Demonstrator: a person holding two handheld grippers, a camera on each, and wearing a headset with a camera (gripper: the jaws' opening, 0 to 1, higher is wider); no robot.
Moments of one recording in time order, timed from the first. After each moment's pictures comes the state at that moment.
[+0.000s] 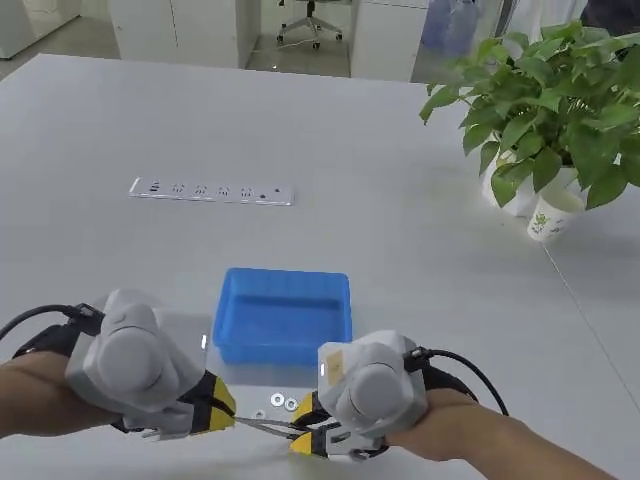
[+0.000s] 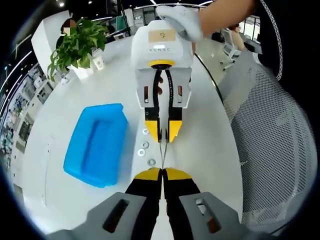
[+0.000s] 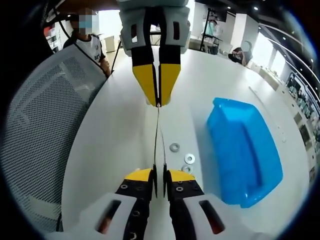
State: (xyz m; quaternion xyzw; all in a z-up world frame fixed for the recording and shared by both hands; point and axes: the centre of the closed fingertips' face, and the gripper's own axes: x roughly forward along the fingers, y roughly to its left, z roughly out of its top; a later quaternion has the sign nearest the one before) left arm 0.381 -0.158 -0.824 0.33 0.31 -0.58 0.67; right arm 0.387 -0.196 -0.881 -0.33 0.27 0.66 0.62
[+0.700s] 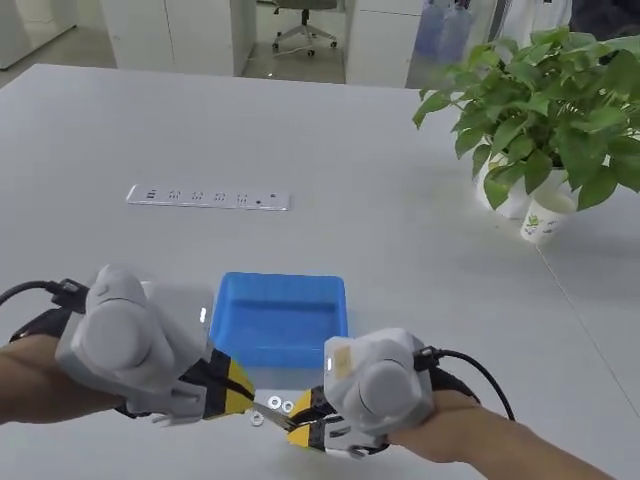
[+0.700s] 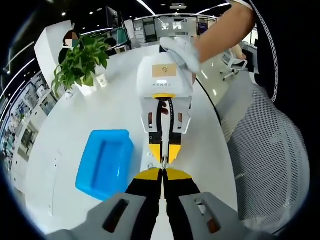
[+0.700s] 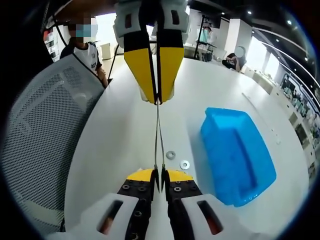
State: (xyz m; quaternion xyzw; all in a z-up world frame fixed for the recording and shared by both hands) left arm 0.383 -0.180 -0.781 0.32 0.26 -0.60 0.69; right arm 0.387 -0.191 -0.863 -0.31 0.25 0.66 0.64
